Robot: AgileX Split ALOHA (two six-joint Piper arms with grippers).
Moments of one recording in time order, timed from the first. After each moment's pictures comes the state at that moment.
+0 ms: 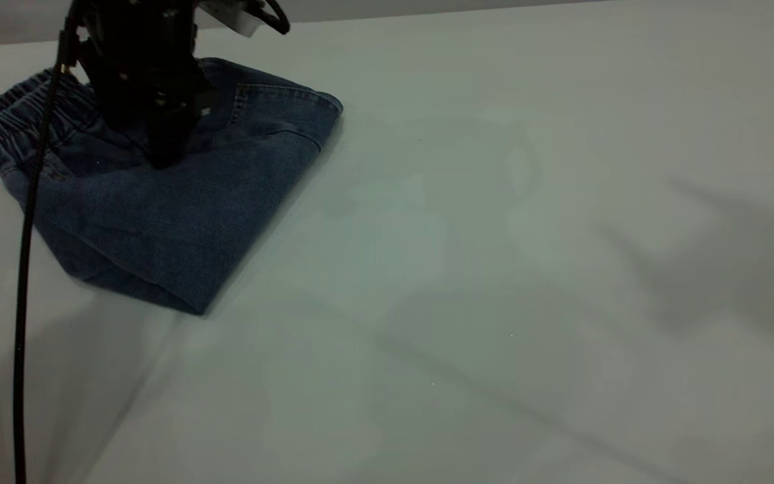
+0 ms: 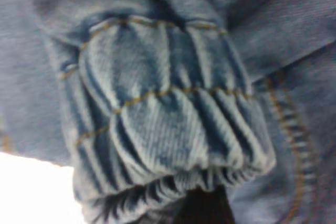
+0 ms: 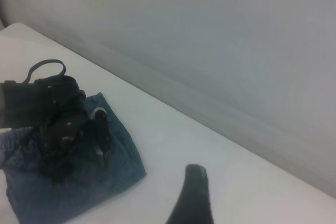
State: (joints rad) left arm -0.35 2.33 -1.74 0.34 1.22 0.19; right arm 0.16 1.35 -1.81 0.33 1.09 -0.36
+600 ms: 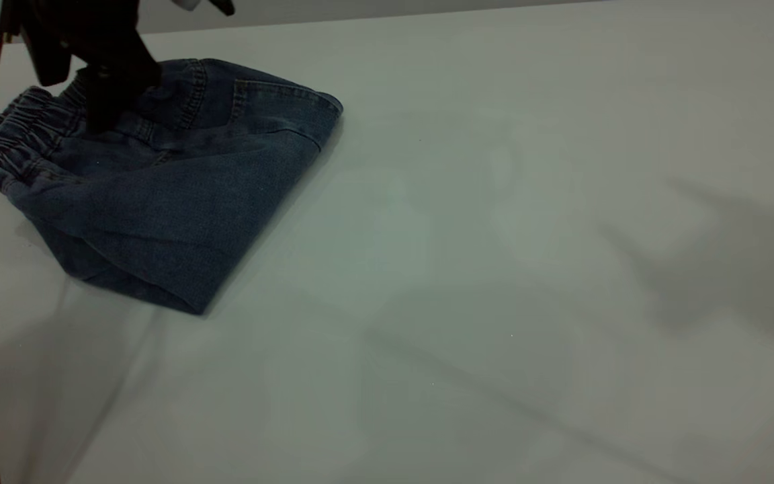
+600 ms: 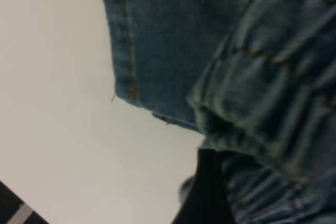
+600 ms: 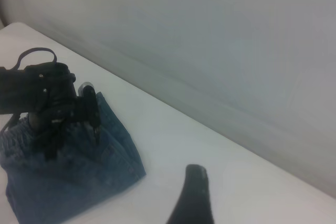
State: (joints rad) left arm -0.31 2.31 -1.74 0.50 1.22 0.09; right arm 0.16 1.35 -1.81 0.33 1.09 -0.36
